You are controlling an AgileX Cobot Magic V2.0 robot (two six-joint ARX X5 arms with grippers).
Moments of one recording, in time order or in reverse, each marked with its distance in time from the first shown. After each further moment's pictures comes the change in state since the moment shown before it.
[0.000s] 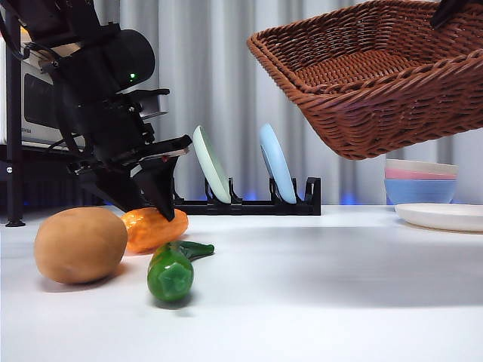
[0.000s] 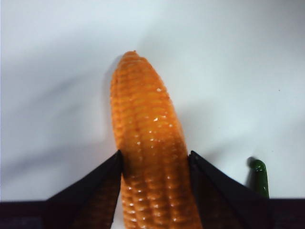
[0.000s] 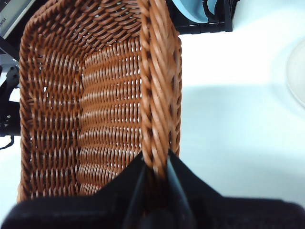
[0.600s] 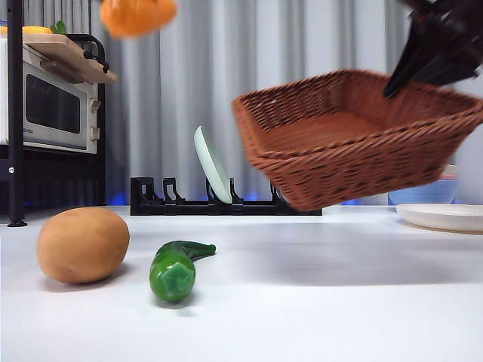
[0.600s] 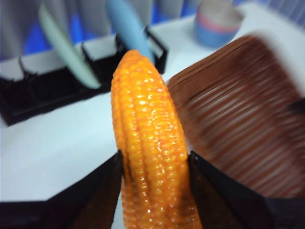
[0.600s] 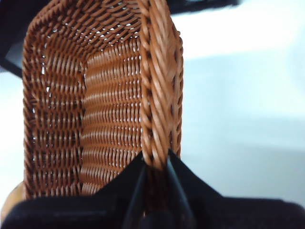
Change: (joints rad) left arm -0.045 -0.560 0.106 -0.106 0.005 -0.048; right arm 0.058 0.307 0.000 0.226 -0.002 0.098
